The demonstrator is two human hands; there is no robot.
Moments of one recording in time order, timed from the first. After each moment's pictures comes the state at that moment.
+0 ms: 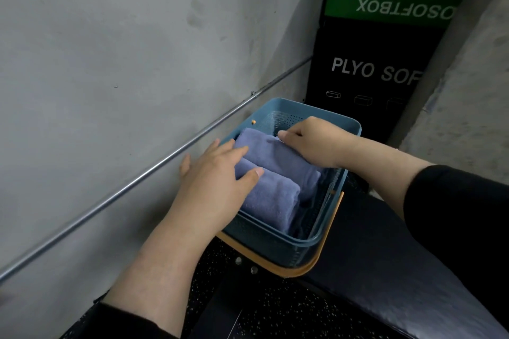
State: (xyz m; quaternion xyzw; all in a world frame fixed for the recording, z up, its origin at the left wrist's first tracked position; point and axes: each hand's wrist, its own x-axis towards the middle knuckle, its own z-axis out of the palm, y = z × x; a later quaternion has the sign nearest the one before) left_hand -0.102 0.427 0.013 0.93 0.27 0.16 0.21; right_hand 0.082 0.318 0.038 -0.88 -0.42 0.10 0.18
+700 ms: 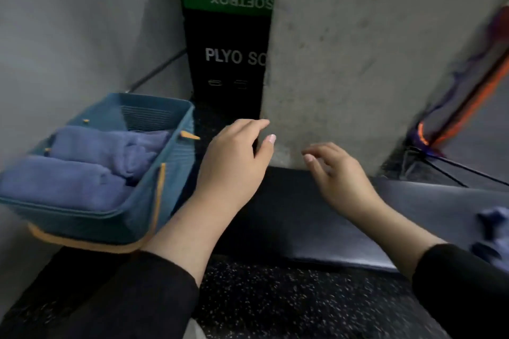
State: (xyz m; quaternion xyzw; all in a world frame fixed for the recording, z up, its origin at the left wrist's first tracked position) left_hand -0.015 0.179 0.032 0.90 -0.03 0.28 0.33; right_hand 0.043 -0.024 -0.006 -0.90 -0.23 -0.14 0.34
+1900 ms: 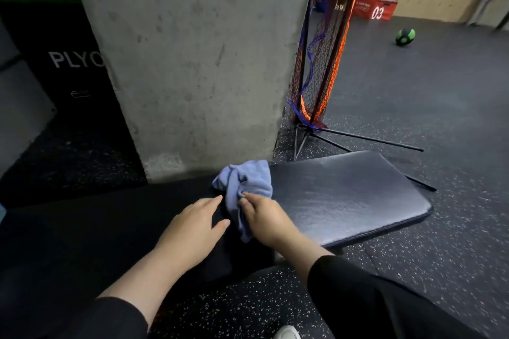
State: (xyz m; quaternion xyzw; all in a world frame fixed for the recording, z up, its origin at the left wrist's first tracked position) left_hand 0.051 -0.024 -0.096 0.96 -0.13 -0.08 0.23; right_hand 0.060 -0.210 -0.122 -0.93 -0.01 0.03 0.35
